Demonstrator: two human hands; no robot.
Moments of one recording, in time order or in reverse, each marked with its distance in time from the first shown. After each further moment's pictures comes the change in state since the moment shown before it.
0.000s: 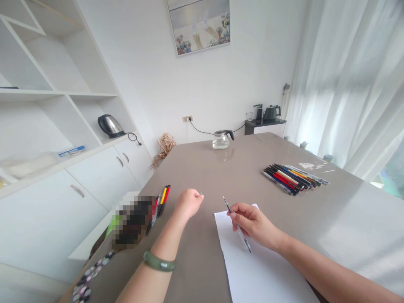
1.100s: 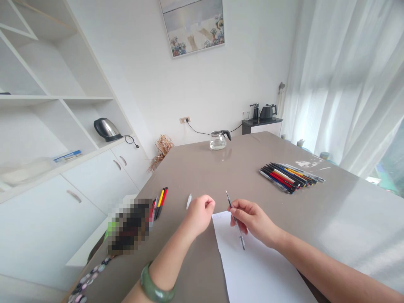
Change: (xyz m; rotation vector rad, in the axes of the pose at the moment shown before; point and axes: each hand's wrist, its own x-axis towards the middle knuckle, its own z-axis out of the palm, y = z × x) left_hand -0.043 0.048 0.004 0.020 -0.115 0.151; right_hand 0.002 0.005 -0.007 0.174 0.060 0.000
